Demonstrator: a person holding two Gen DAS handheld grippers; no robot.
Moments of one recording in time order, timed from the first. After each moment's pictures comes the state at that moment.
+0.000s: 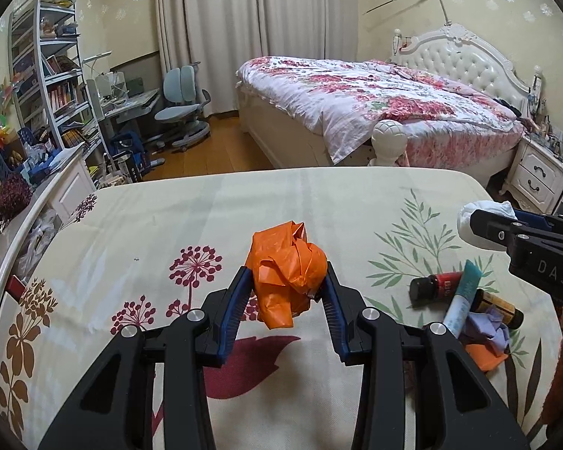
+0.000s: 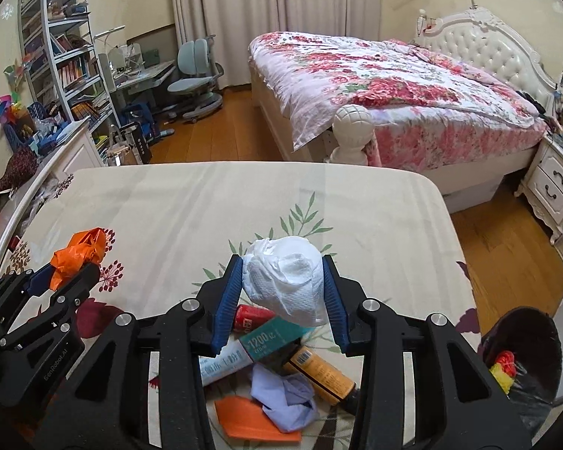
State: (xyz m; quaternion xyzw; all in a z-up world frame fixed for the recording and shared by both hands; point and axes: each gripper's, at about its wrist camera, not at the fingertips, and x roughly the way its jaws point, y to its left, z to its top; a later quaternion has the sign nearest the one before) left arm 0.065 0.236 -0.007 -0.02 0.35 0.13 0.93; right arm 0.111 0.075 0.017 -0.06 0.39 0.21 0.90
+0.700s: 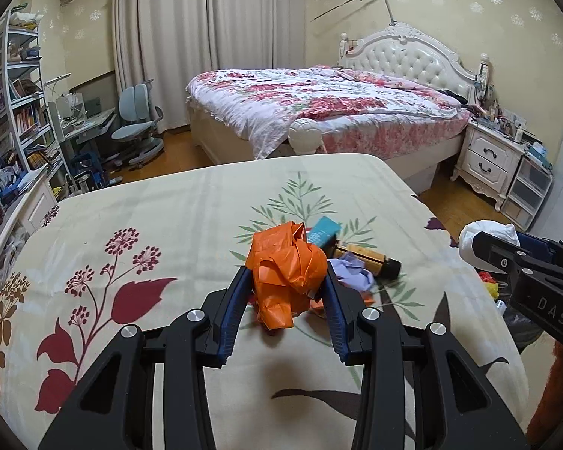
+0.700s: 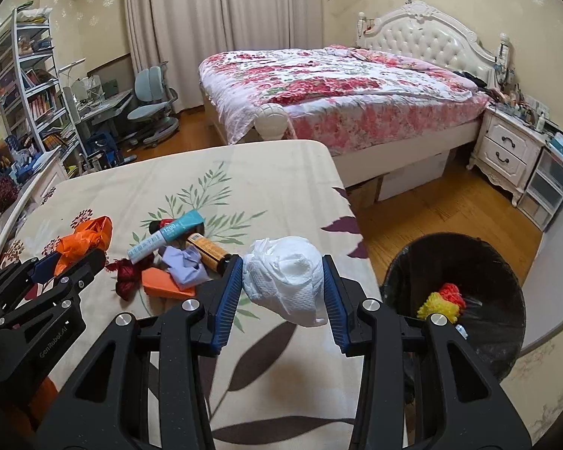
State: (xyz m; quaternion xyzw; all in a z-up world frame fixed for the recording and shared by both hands) left arm 0.019 0.124 -0.002 -0.01 0.33 0.05 0.94; right arm 0.024 -0.058 0.018 -0.02 0.36 0.12 0.92
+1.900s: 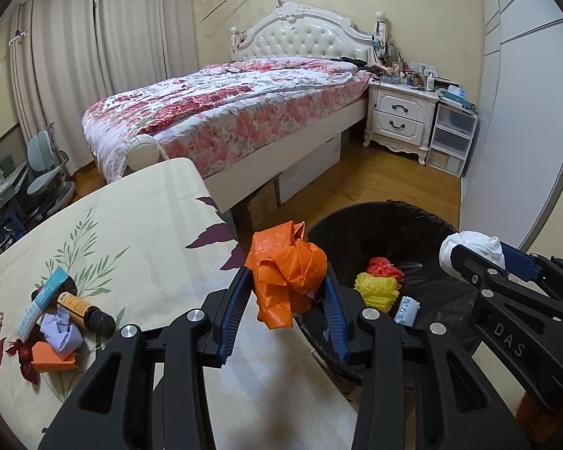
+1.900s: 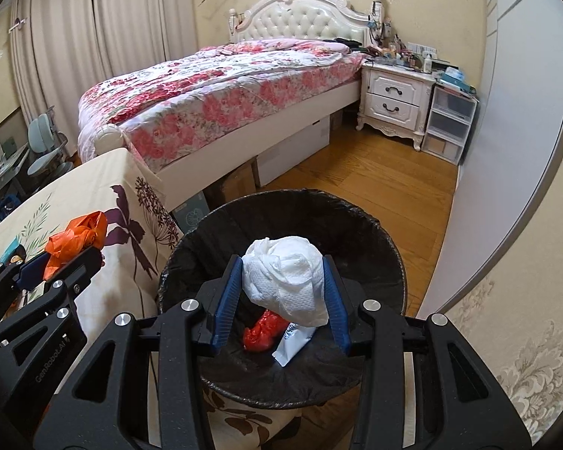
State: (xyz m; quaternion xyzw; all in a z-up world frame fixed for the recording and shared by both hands) left arm 0.085 -0.092 -0.040 0.07 0.34 -0.11 0.93; right arm 0.043 -0.248 -0.041 0.05 0.36 -0.08 0.93
